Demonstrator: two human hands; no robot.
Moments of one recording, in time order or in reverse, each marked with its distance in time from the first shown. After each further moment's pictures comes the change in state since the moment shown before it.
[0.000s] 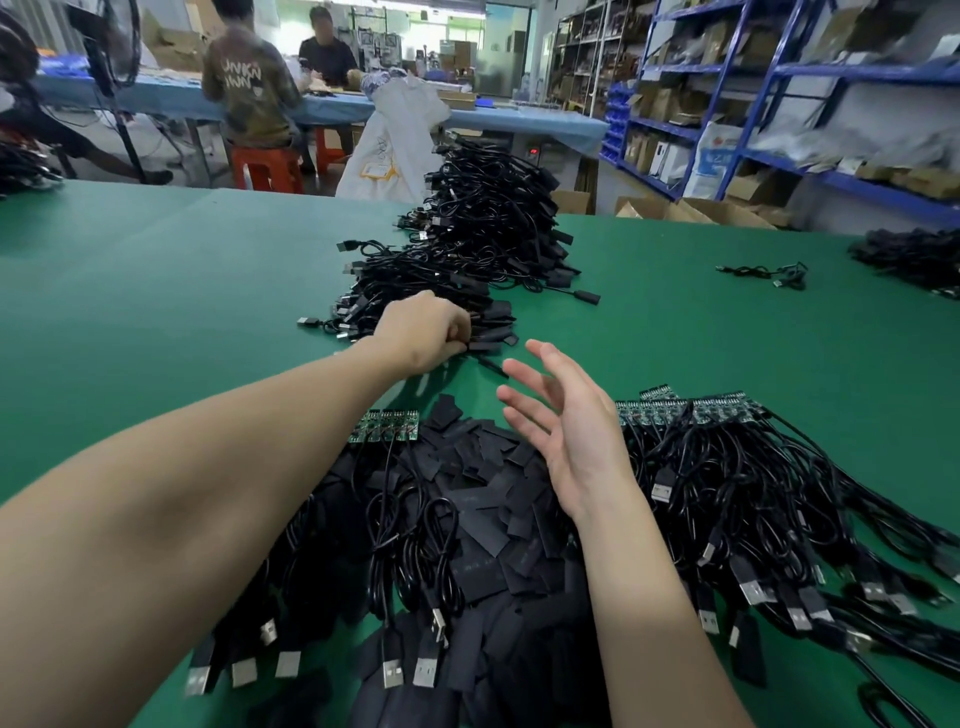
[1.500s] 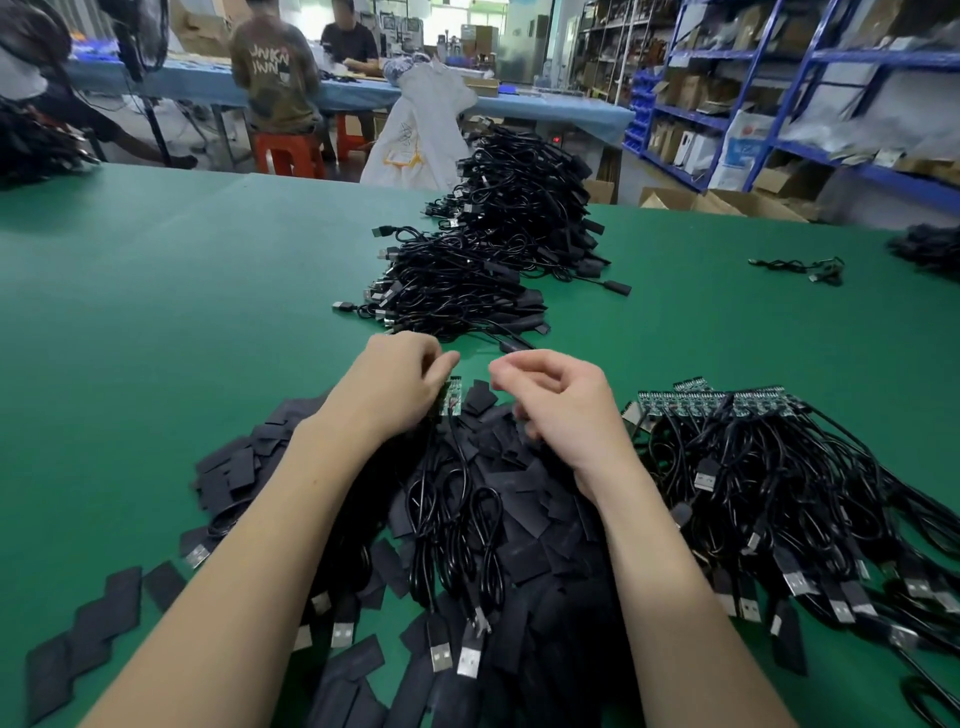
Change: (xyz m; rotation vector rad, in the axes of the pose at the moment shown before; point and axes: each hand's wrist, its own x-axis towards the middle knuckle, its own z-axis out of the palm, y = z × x) left_hand -0.118 0.013 -0.032 -0.327 0.080 -0.280; right_hand -0.003 0.012 0.025 -0.623 -0.058 -0.102
